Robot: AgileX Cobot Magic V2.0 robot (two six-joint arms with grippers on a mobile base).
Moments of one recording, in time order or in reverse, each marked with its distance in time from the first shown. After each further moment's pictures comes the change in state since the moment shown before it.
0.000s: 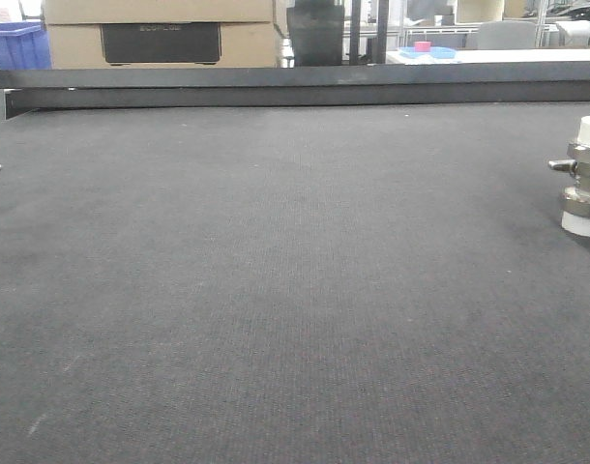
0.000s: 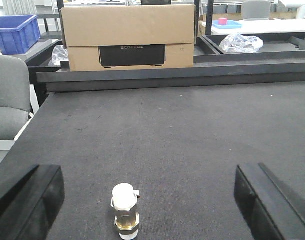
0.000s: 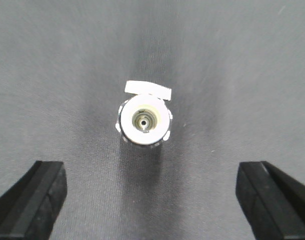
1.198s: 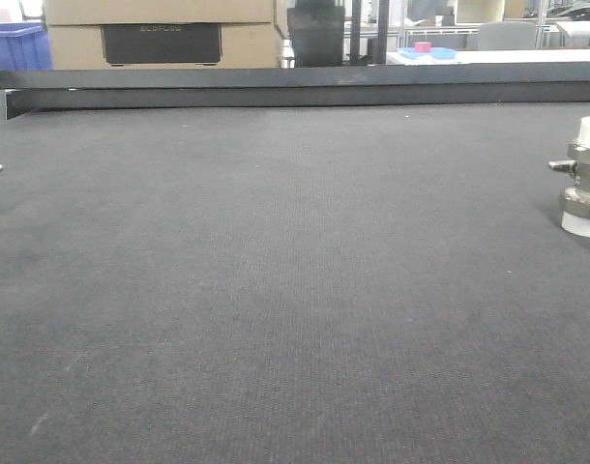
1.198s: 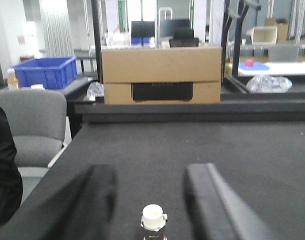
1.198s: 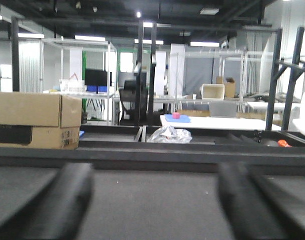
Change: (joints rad) left arm 0.100 -0.131 0.054 0.001 -0.047 0.000; right arm -0.126 -1.356 0.970 0.067 -0.951 -0.019
